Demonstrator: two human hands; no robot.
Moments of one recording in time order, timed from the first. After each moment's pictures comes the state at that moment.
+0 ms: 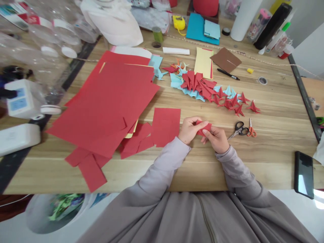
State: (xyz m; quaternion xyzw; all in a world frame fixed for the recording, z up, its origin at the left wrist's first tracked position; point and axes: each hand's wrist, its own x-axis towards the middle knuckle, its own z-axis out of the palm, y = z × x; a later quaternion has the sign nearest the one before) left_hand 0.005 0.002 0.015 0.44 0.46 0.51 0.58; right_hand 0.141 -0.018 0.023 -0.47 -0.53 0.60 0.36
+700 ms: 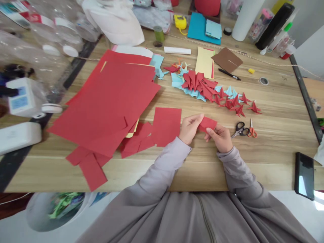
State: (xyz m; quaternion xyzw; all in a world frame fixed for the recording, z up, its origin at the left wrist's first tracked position) left_hand 0.009 0.002 0.019 0.38 0.47 0.56 0.56; right_hand 0.144 -0.016 0.025 -0.48 -0.49 0.59 0.42
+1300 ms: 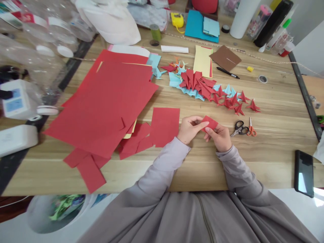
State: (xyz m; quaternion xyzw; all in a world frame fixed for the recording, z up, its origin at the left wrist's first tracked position) left_hand 0.008 0.001 0.020 0.41 0.46 0.54 0.57; right_hand 0.141 -0.016 0.024 -0.50 -0.45 0.60 0.43
